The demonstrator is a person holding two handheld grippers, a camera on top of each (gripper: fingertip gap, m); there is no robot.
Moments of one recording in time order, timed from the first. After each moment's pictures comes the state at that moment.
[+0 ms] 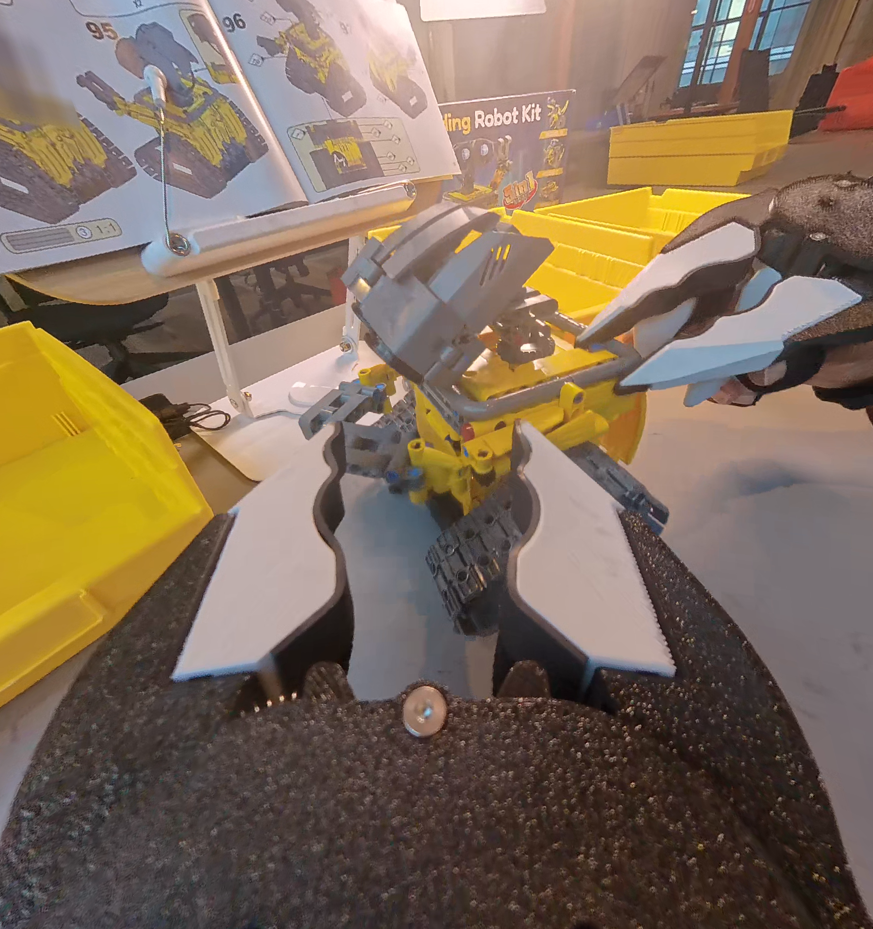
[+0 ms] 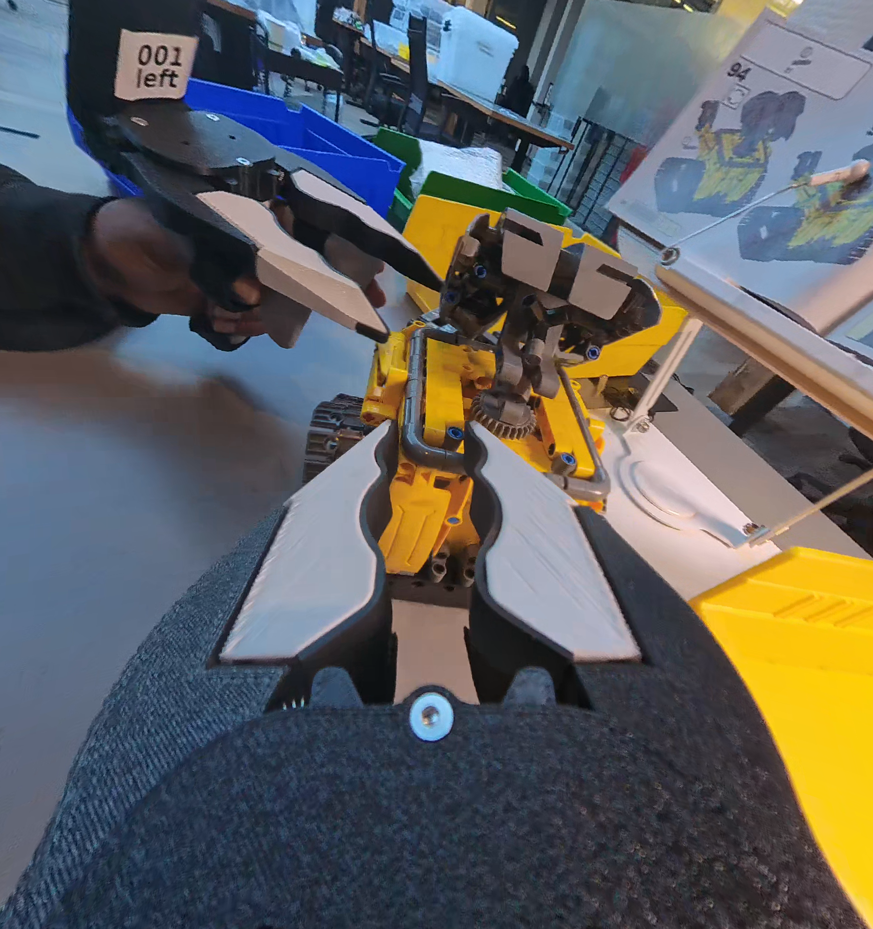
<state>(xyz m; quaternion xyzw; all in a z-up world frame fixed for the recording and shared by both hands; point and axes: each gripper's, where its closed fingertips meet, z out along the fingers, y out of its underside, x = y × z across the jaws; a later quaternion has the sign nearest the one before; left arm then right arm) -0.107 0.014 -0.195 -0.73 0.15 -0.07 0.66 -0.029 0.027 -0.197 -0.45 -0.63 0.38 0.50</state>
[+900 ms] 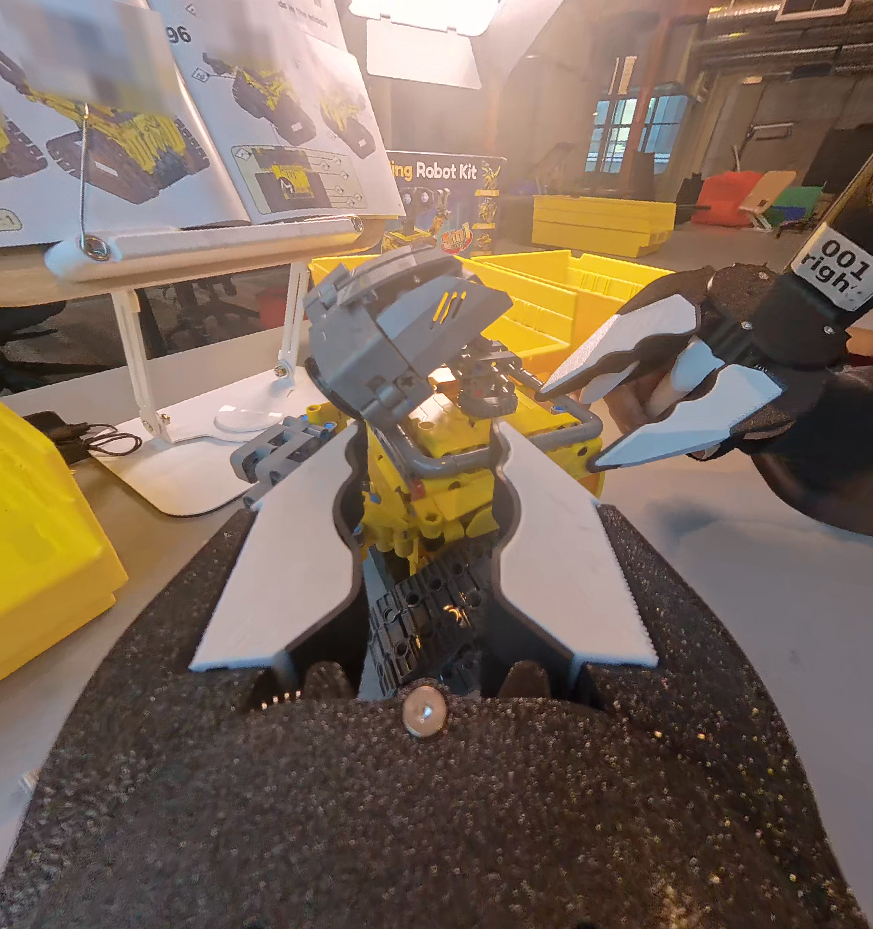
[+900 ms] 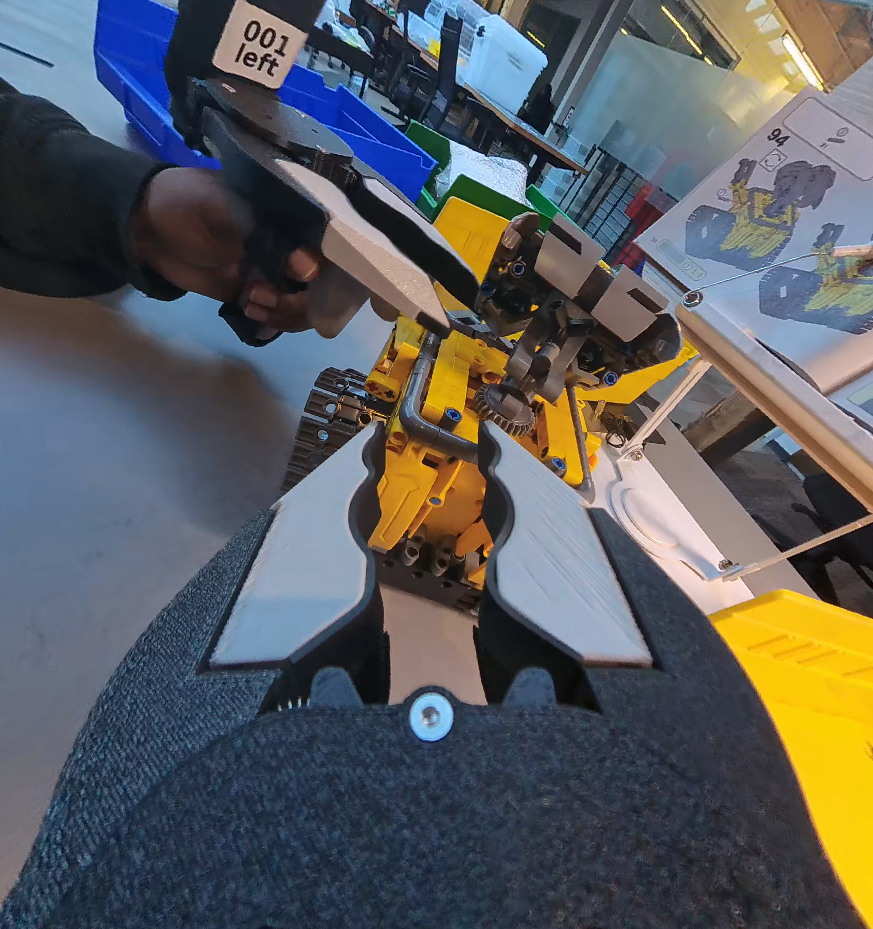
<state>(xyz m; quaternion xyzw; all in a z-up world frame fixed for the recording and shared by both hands) -0.087 0.019 -0.186 -0.71 0.15 -0.17 0.67 -0.028 0.011 -0.201 -0.40 -0.67 0.34 0.52</state>
